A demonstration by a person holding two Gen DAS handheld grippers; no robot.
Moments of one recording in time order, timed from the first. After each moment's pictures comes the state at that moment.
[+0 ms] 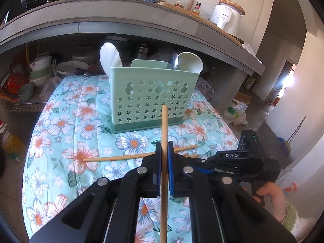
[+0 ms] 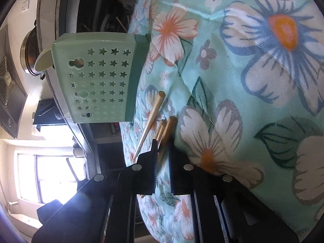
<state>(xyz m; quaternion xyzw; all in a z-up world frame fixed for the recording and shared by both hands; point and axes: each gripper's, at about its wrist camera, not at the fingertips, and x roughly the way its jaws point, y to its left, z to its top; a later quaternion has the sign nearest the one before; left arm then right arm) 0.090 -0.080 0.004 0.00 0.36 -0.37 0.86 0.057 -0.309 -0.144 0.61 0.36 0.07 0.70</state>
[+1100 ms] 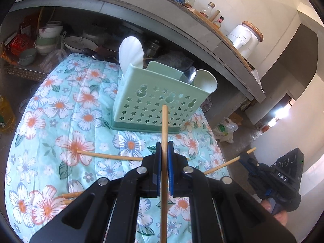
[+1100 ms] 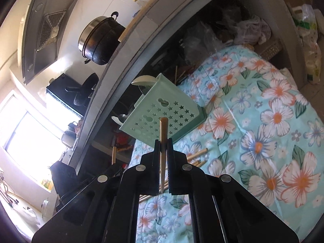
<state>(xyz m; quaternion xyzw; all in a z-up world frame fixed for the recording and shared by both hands) 0.121 -0.061 0.010 -0.13 0.41 -0.36 0.83 -0.017 -0.321 -0.015 0.41 0.21 0.04 0.88</state>
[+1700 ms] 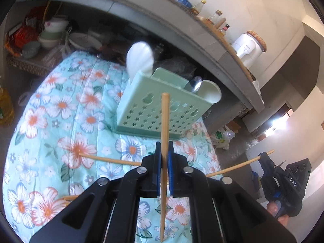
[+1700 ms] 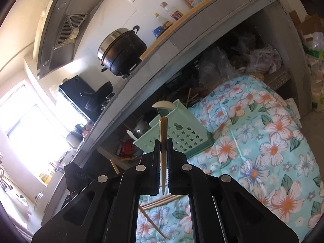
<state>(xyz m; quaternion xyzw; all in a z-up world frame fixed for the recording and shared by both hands) 0.130 -0.050 0.020 -0.16 0.40 -0.36 0.83 -0.035 -0.333 0.018 0.37 0.14 0.06 0.91</state>
